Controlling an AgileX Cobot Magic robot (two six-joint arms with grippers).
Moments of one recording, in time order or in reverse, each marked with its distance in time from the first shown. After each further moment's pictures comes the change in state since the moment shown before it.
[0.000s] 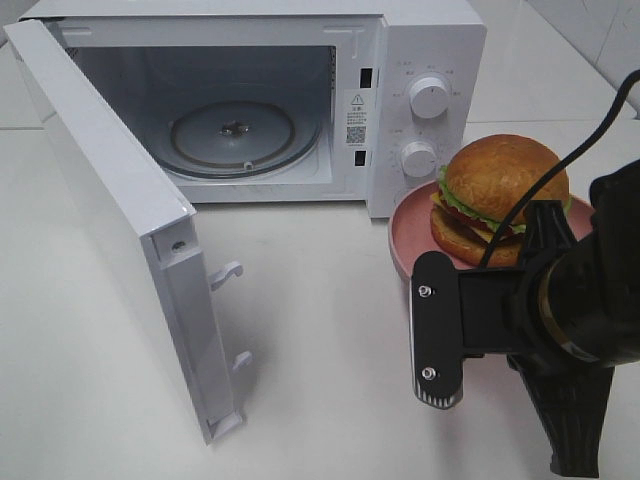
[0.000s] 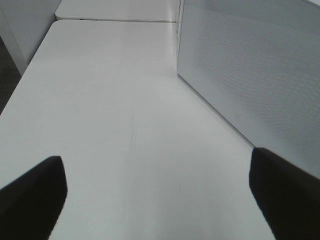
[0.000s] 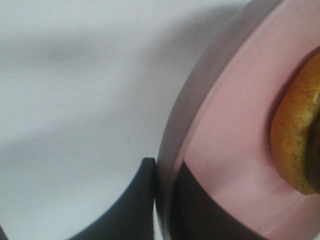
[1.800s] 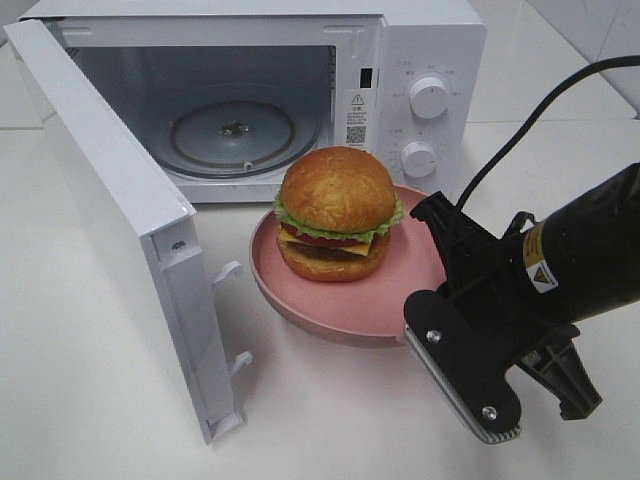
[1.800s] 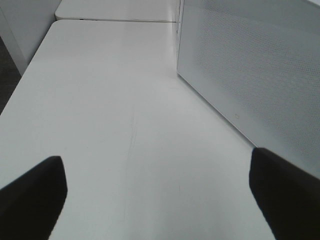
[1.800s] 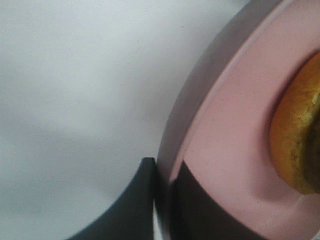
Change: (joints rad) left arm 0.000 0.000 0.000 0.000 0.000 0.000; right arm -0.254 0.000 0.000 0.445 -0.432 -1.245
